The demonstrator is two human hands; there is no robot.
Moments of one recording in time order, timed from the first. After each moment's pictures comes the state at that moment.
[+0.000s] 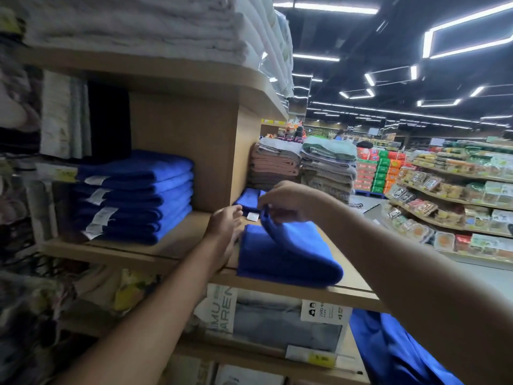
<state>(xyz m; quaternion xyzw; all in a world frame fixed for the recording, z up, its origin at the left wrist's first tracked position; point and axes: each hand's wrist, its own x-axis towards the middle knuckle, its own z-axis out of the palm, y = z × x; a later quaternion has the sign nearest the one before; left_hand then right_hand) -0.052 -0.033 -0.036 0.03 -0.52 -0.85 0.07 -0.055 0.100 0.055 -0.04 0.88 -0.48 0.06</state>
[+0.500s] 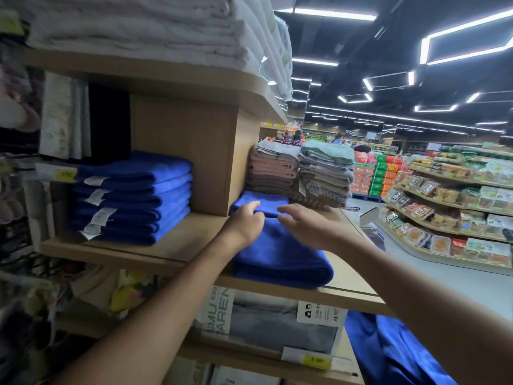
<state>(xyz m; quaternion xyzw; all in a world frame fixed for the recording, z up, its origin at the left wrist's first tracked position) -0.070 -0.012 -0.029 -0.10 -0.85 -0.51 0.11 -0.032 0.152 0.019 -0.16 0.97 -0.15 -0.10</state>
